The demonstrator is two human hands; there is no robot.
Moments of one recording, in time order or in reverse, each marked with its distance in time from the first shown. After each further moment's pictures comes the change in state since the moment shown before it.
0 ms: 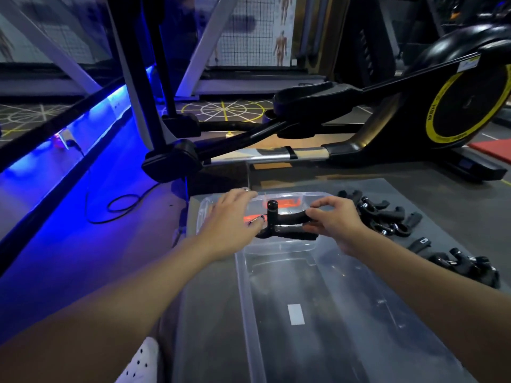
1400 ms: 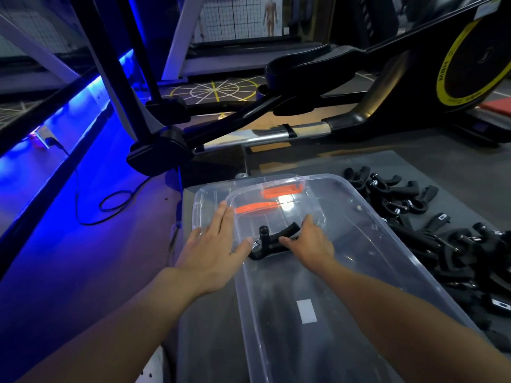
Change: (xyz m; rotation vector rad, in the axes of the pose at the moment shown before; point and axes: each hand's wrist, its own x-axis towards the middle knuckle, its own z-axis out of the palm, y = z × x) left_hand -0.021 -0.037 0.028 0.299 -0.282 -0.084; right_hand 0.060 0.126 0.047 -0.884 0.108 -0.015
